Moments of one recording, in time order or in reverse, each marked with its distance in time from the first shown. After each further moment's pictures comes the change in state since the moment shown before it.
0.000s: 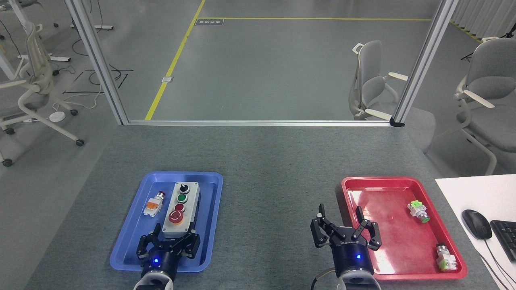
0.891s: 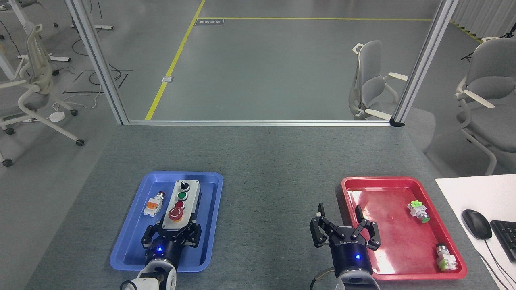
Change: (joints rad) left arm -0.095 -0.004 -0.007 0.114 0.013 -0.022 0.002; right arm 0.000 0.006 0.000 0.000 0.001 0.000 -0.001
